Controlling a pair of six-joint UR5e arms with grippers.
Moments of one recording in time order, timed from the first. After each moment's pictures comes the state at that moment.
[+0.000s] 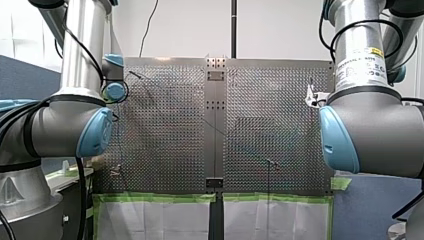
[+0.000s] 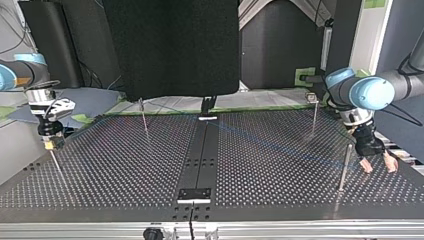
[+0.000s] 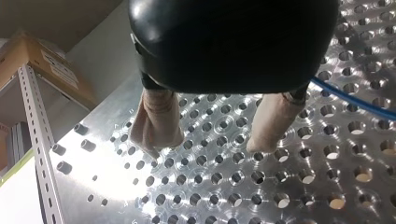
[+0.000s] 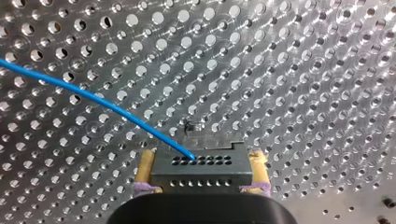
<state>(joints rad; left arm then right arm) 0.22 -1.79 -1.79 -2.50 -1.80 -2.54 1.51 -1.04 1.46 -0.51 1.11 1.70</state>
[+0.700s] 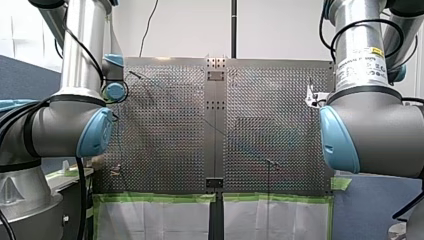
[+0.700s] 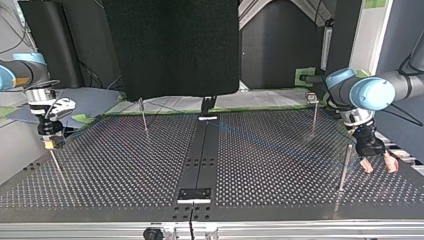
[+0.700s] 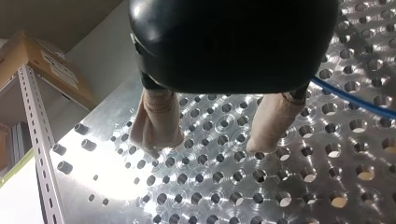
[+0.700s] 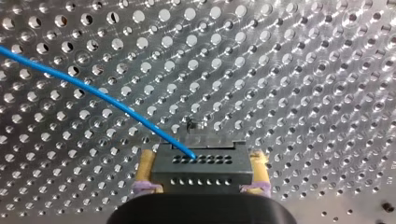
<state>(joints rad) 0.22 -1.79 -1.79 -2.49 -1.80 -2.54 1.51 -1.04 1.46 -0.48 1.11 1.65</state>
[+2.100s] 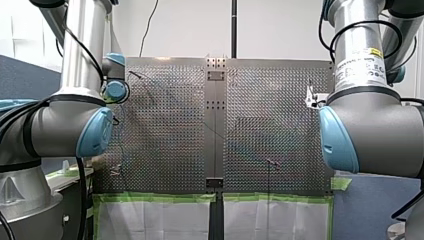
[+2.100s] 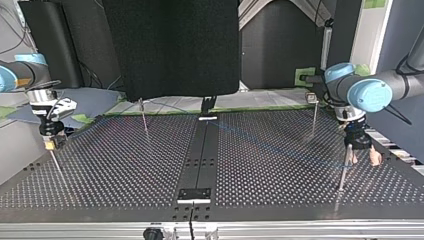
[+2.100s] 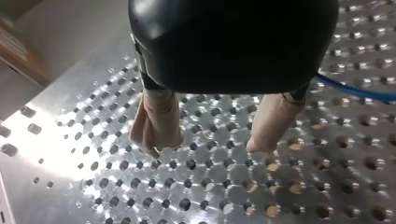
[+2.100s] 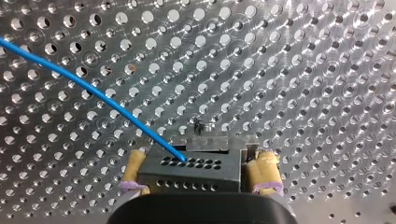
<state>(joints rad) 0.21 -1.78 -1.79 -2.65 -1.75 -2.50 1.51 -1.04 1.46 -0.48 1.11 1.65</state>
